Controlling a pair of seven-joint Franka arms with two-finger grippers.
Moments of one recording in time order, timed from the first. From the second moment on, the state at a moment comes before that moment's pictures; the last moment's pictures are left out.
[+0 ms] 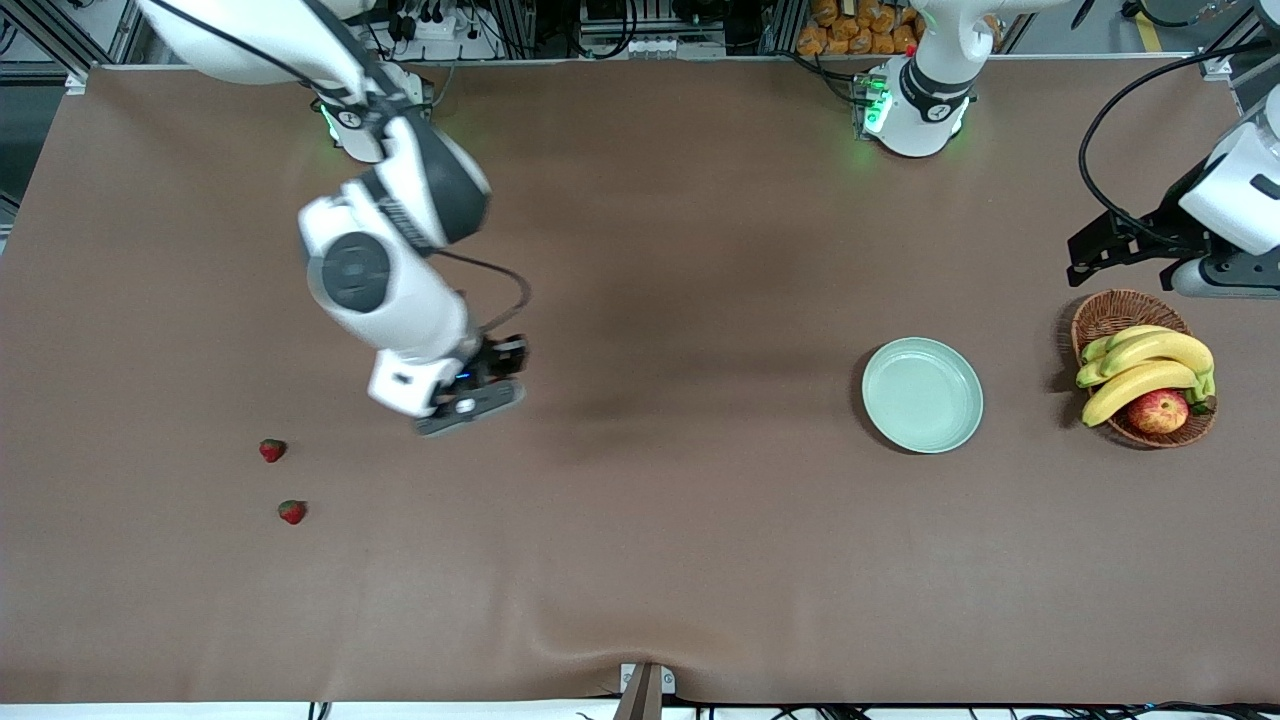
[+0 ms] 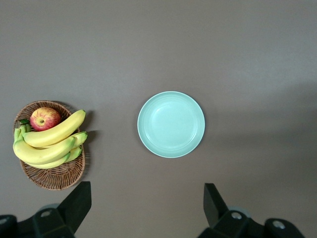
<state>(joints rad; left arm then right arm) 0.03 -0.01 -0.12 -1.61 0.01 1.64 -0.02 0.20 0.48 0.38 -1.59 -0.06 2.07 0.22</state>
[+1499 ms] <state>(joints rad) 0.03 0.01 -0.16 -1.62 0.01 1.65 -0.02 0.58 0.76 0.25 -1.56 -0.06 2.39 0.56</state>
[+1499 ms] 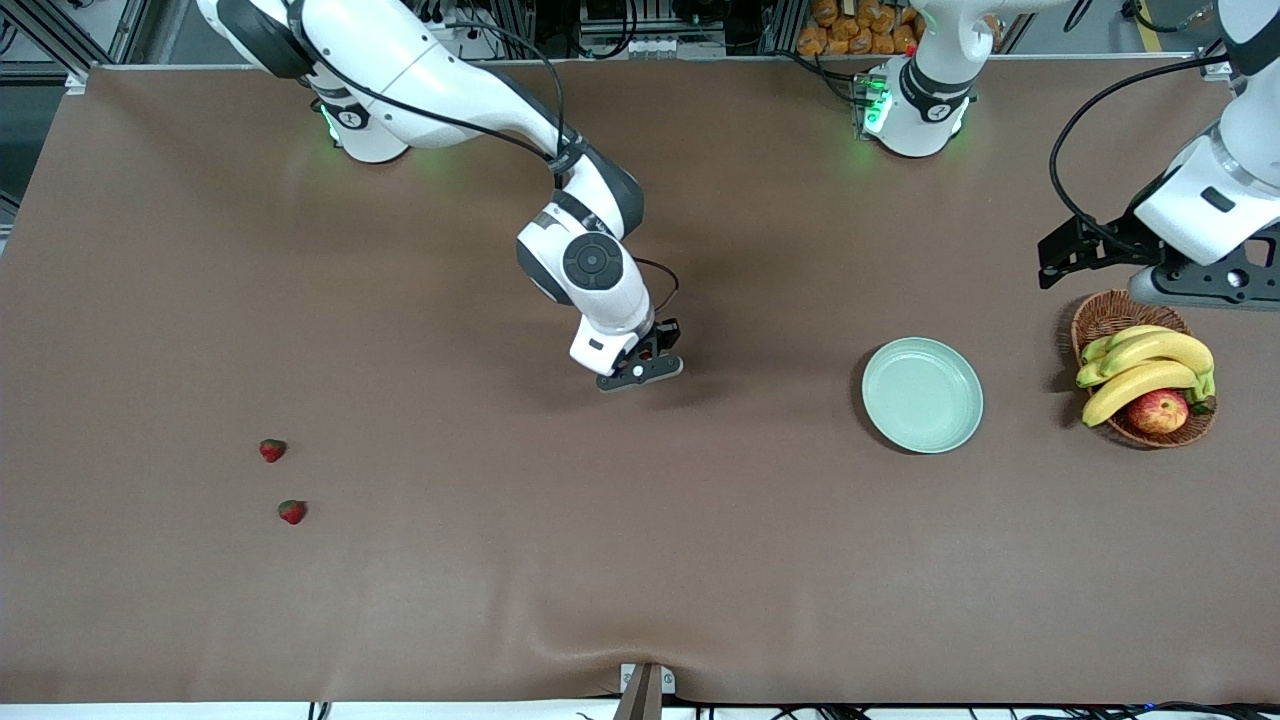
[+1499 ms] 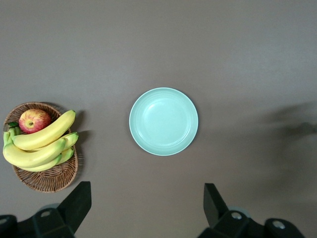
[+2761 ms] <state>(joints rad) 0.03 0.01 -0.18 -1.58 0.01 1.69 -0.02 0.22 0.55 0.21 -1.49 -0.06 2.02 0.56</state>
